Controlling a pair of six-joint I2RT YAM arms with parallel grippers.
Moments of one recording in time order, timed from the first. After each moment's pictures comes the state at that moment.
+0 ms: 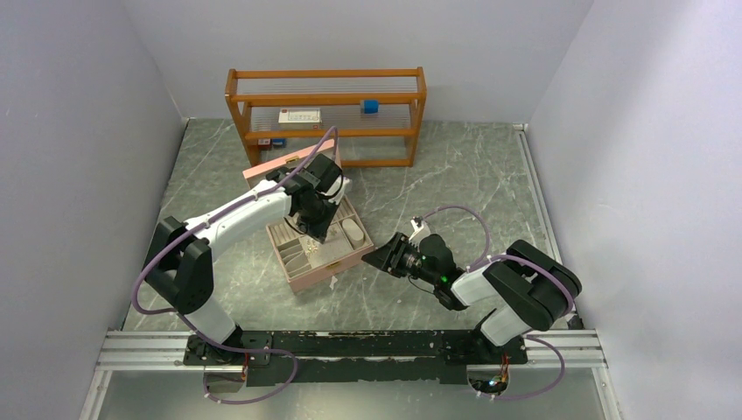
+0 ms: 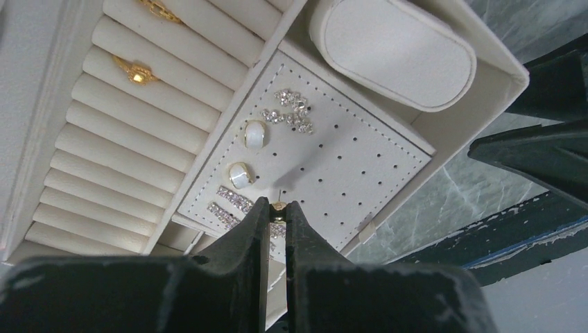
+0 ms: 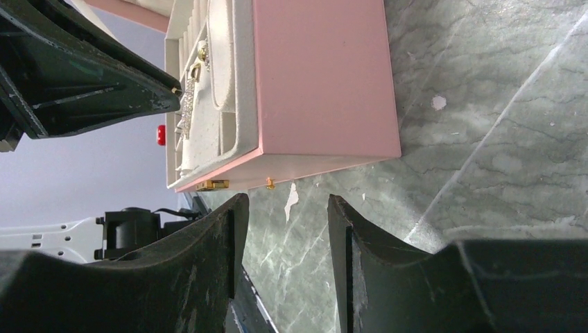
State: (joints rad) left arm -0.67 1.64 1.29 -0.90 0.05 -0.18; right arm 0.72 1.53 0.20 1.00 -0.21 1.06
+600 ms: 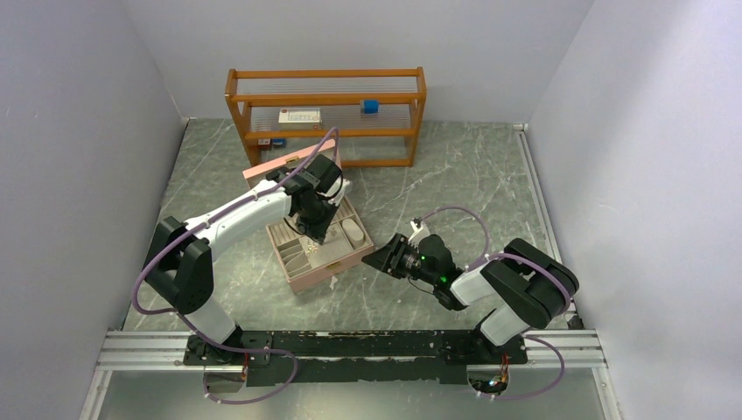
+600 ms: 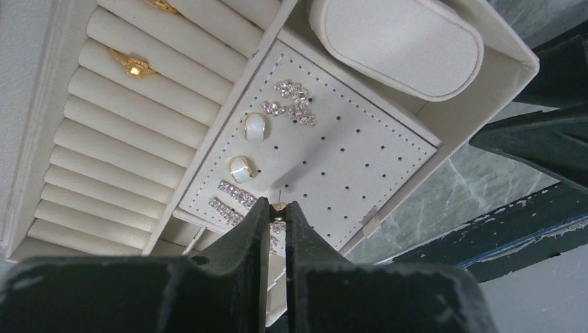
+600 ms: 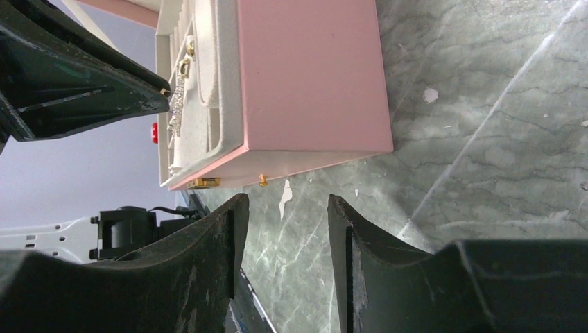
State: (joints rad) left arm -0.67 1.64 1.29 -0.91 0.05 -0.17; right arm 0.72 1.54 0.20 1.01 -0.21 1.06
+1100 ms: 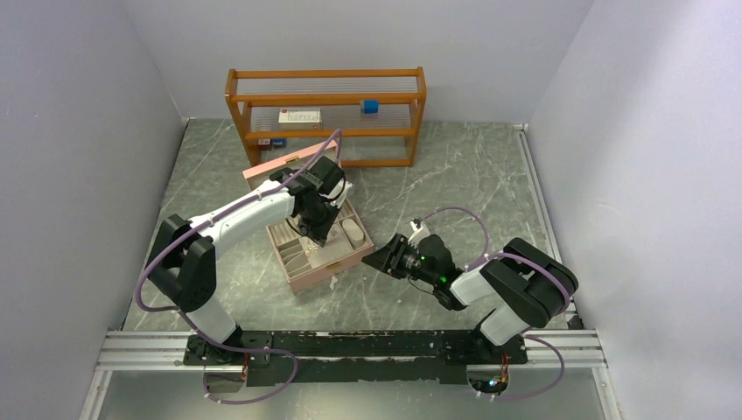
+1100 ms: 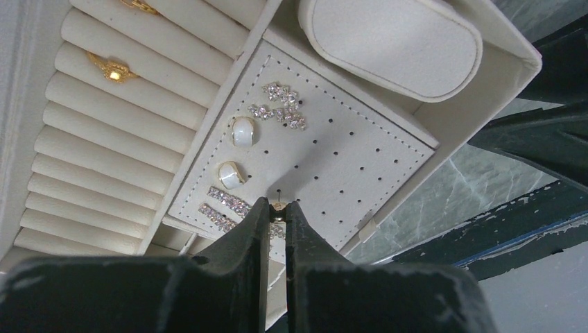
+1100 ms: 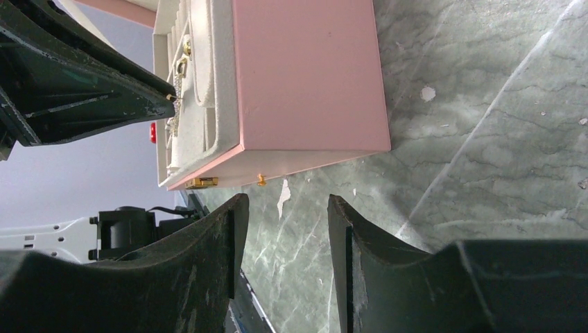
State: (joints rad) left arm -0.68 1.66 1.29 -0.91 0.06 -0.16; right arm 0.72 1.55 0.20 1.00 -0.21 1.06
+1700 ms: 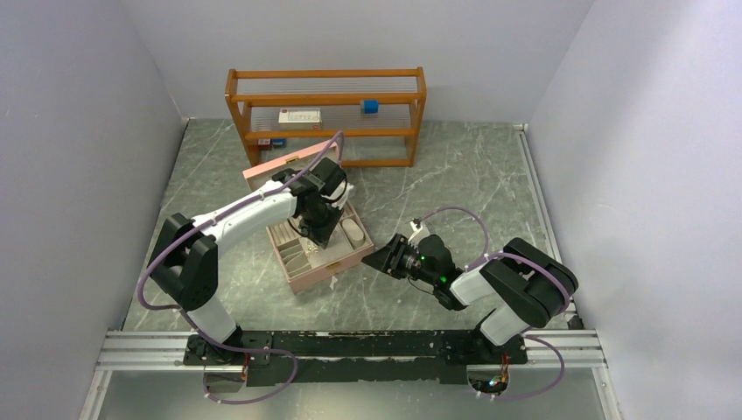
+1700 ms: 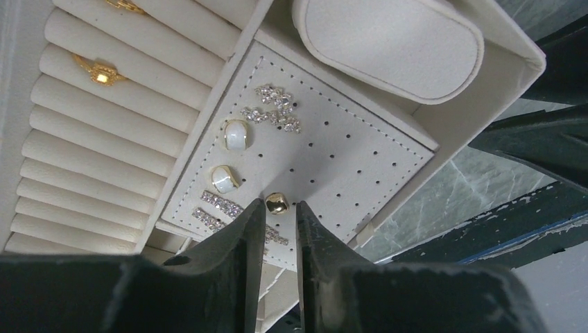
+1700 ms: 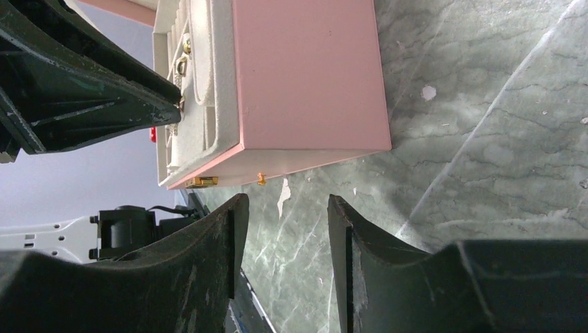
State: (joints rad) left arm -0.69 1.67 1.29 -0.91 0.05 -0.16; right arm 0.72 1.55 0.20 1.00 -0.22 1.06
